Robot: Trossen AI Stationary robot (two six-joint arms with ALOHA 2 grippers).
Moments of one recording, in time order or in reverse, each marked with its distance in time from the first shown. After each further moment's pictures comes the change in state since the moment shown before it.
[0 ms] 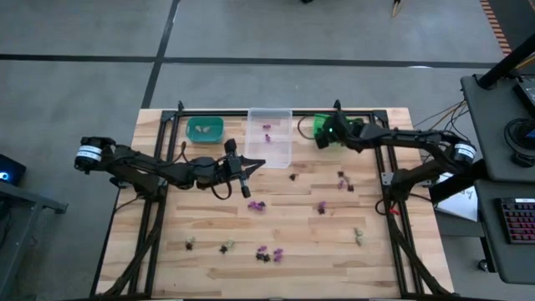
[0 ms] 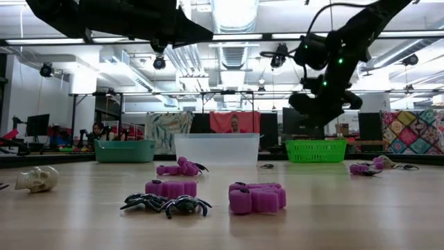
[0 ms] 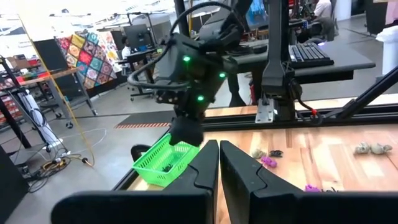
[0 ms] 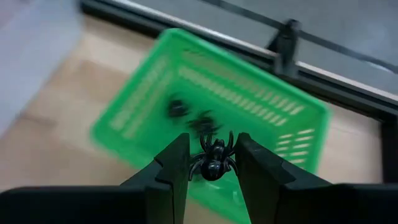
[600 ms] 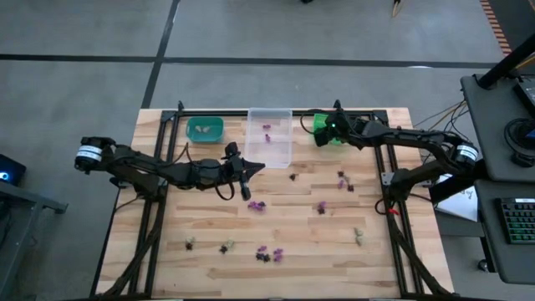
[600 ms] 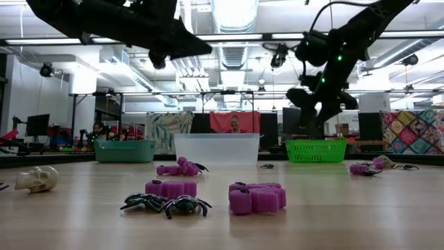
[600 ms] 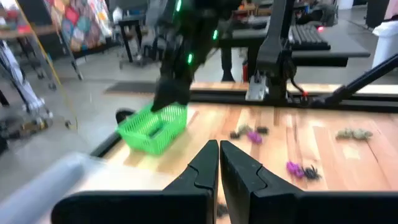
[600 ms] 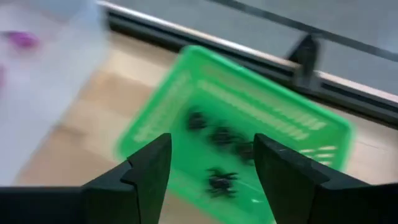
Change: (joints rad) left arm -0.002 0.003 0.001 -0.135 0.002 -0.176; right arm -0.021 -0.033 0.006 0.057 -0.124 -0.047
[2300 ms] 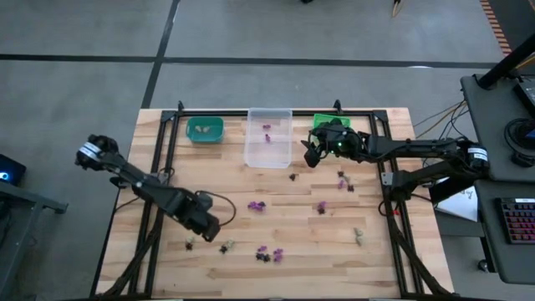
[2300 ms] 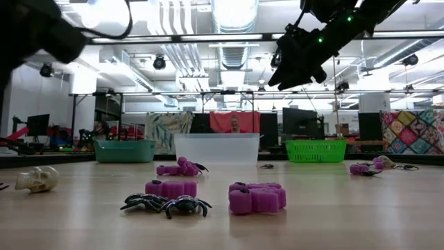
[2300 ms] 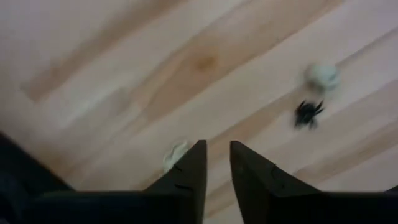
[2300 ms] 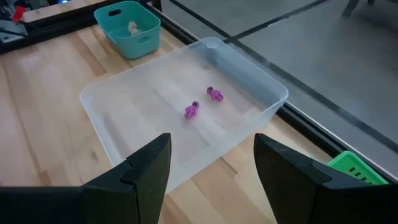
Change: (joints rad) left arm -0.455 0.028 0.330 -1.616 0.497 -1.568; right arm 0.304 -0.117 0.003 0.240 -0.058 -0.256
